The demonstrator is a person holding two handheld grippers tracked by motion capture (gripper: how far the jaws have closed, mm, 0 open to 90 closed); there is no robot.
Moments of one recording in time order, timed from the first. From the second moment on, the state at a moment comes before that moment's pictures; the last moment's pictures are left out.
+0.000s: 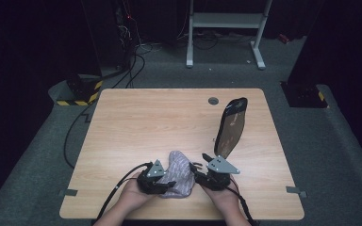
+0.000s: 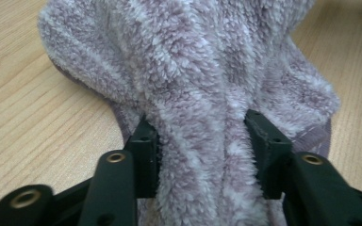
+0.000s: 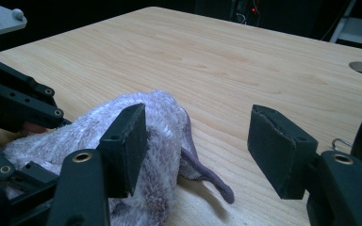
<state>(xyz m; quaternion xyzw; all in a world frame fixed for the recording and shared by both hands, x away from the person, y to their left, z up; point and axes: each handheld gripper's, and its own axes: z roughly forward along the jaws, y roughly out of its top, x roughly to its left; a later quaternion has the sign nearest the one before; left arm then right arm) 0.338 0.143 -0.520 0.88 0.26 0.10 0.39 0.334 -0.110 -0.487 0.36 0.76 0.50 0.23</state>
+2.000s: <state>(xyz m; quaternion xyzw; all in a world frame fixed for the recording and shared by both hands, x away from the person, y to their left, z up) 0.370 0.320 -0.510 0.73 0.50 0.27 0.39 0.332 -0.107 -0.490 0.34 0.76 0.50 0.25</state>
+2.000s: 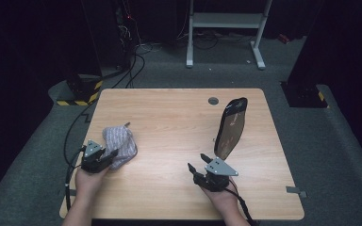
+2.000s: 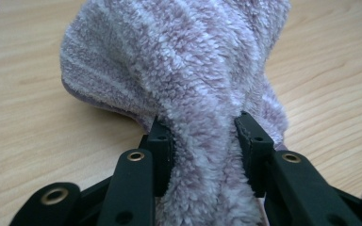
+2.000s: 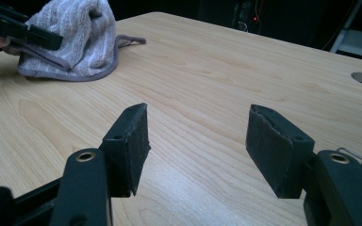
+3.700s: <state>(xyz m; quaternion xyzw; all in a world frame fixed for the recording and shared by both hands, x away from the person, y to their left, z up) 0.346 0.271 -0.472 0.74 0.40 0.28 0.47 0.327 -0.153 -0.460 0.39 0.68 0.53 0.33</state>
